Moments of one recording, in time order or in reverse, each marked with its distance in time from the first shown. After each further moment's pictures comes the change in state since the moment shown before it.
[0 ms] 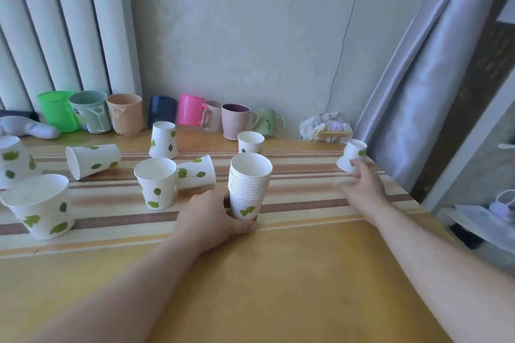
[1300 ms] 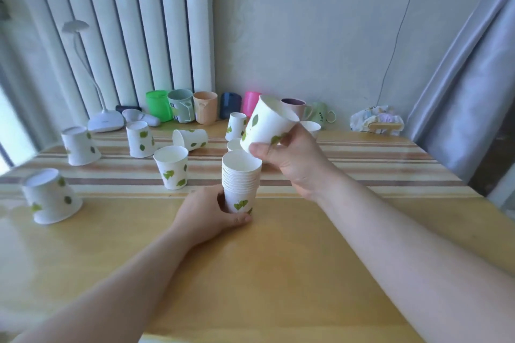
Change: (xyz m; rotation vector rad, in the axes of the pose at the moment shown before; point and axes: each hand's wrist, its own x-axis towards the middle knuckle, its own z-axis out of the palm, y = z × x) left_hand -0.132 -0.093 -0.086 -0.001 0.138 -0.077; right_hand -0.232 -0.255 0.063 0.808 -0.633 -0.288
